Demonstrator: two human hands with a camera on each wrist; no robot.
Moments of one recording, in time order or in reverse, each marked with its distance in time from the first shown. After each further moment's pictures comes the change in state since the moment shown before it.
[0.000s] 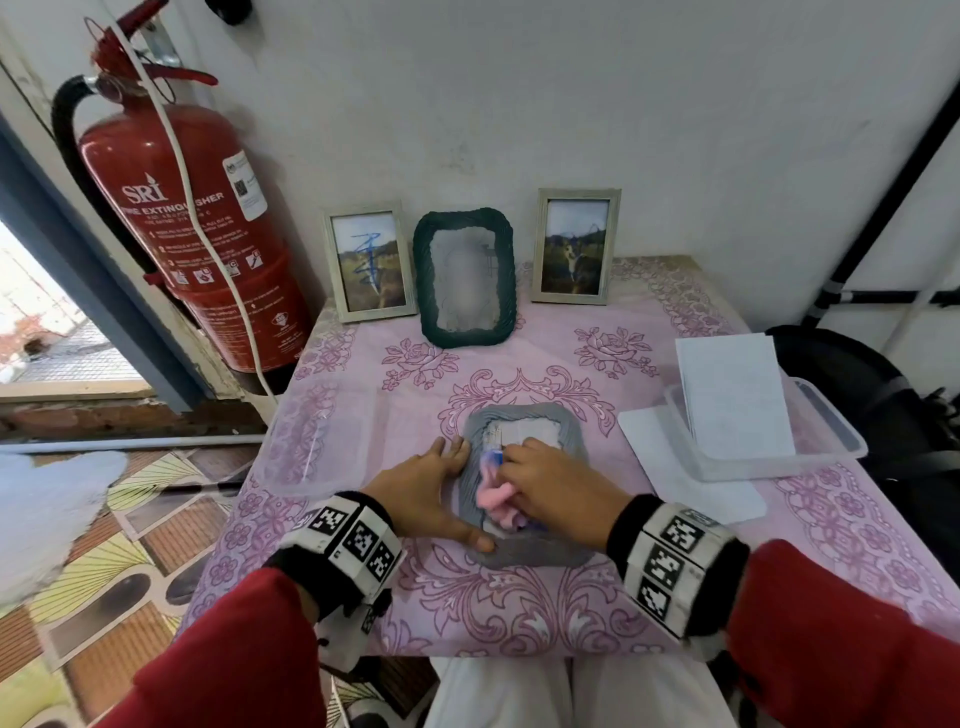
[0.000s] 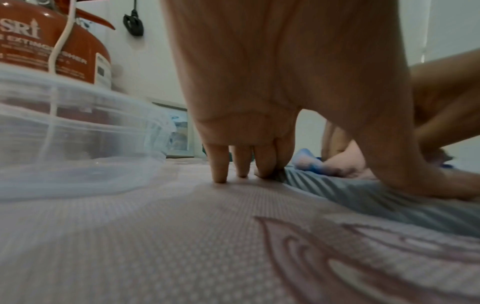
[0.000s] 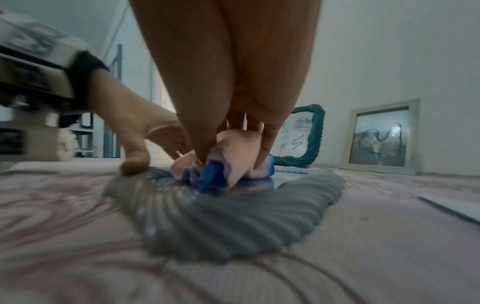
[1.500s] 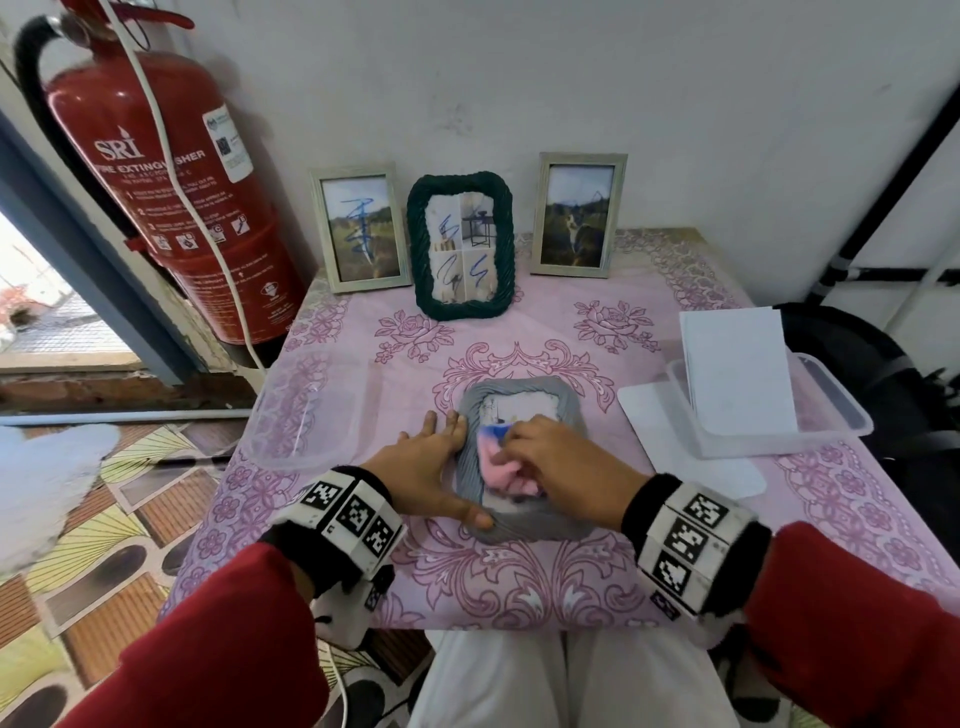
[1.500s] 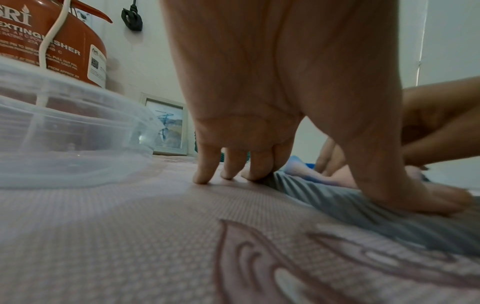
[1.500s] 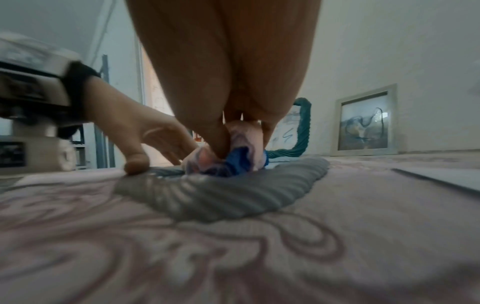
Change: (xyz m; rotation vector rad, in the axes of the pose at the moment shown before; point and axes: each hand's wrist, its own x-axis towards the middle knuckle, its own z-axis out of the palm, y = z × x) left_hand 0.001 0.008 0.002 0.079 -0.113 -0.011; right_hand -0.010 0.015 0.010 0.202 0.057 0.008
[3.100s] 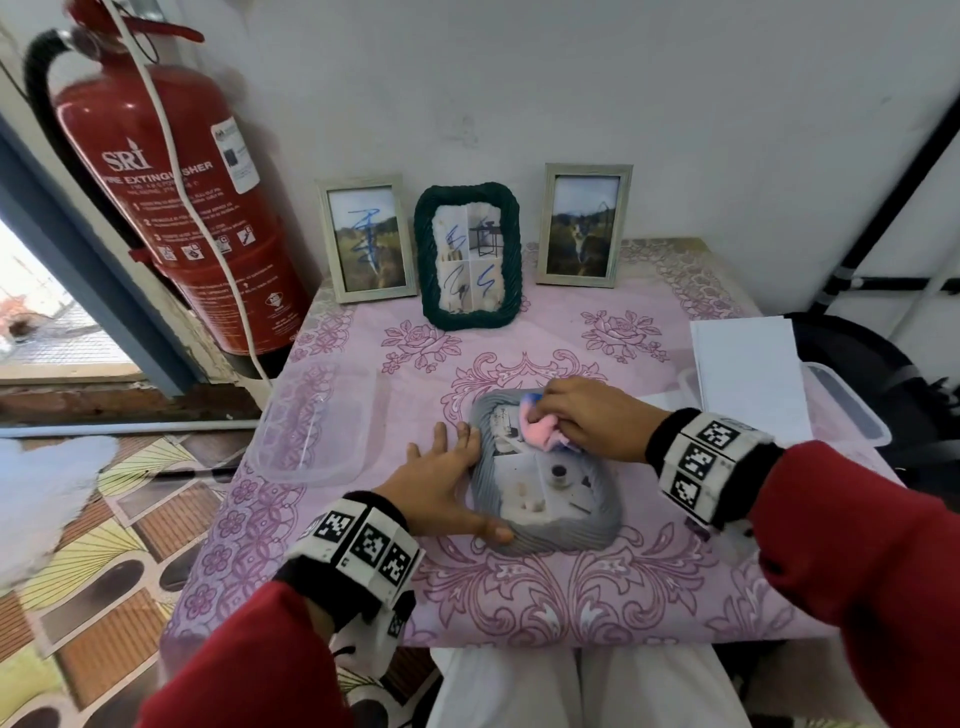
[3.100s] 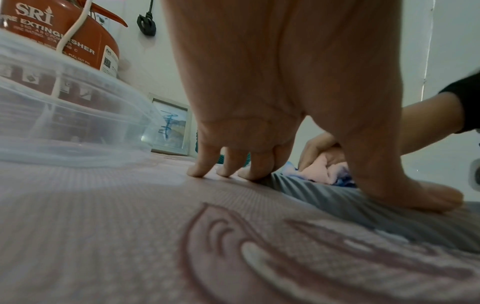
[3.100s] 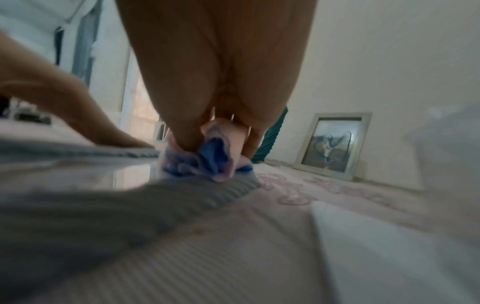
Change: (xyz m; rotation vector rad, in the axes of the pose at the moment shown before) left_hand 0.001 0.002 0.007 -0.048 0.043 0.024; right_hand 0.026 0.049 -0.034 -0.091 -0.046 0.047
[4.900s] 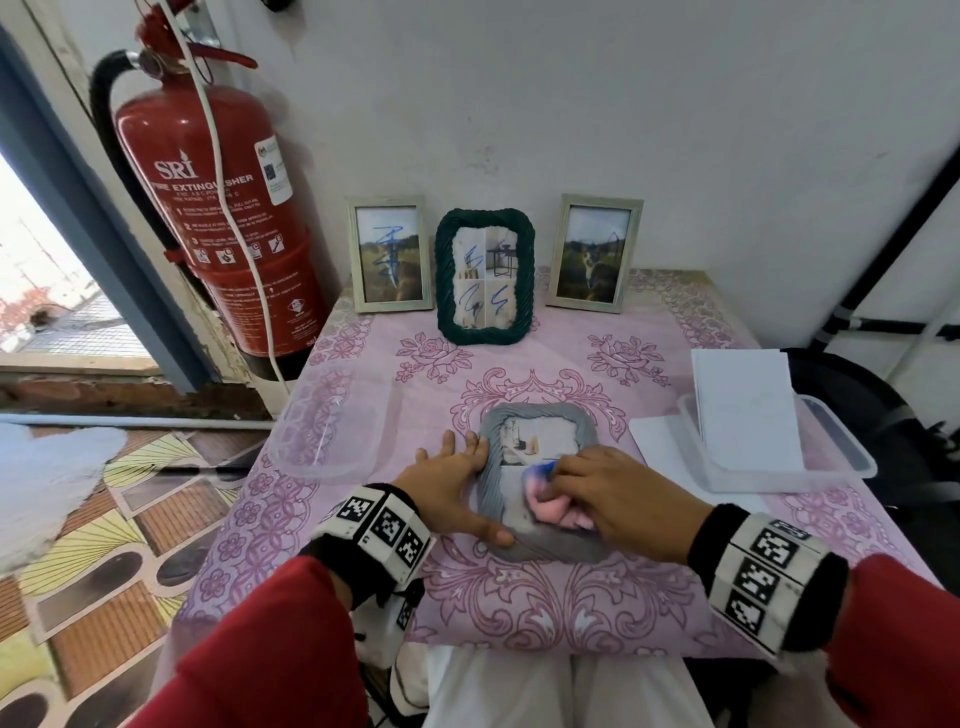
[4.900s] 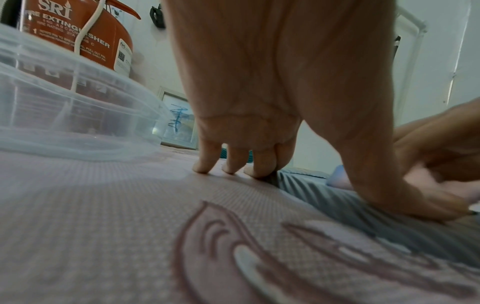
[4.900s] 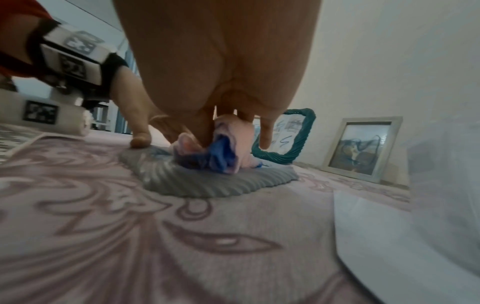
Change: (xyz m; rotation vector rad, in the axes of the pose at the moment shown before) left_hand 0.007 -0.005 0.002 0.017 -0.007 -0.004; right_hand -0.059 -0.034 0.020 -0.085 0.024 -0.113
